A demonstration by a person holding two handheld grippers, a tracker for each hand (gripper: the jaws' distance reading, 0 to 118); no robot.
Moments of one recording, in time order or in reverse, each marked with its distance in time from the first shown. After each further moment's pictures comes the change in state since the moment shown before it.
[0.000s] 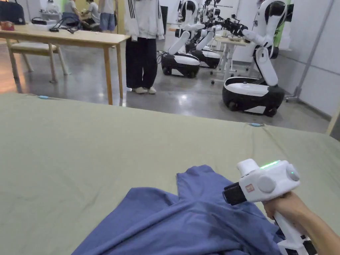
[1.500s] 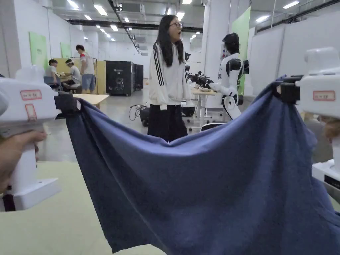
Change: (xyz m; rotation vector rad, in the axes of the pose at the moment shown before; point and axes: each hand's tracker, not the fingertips) left arm 0.096 0.427 0.091 0.547 -0.116 0.039; right arm 0.095 0.045 0.449 0.904 -0.233 -0.197
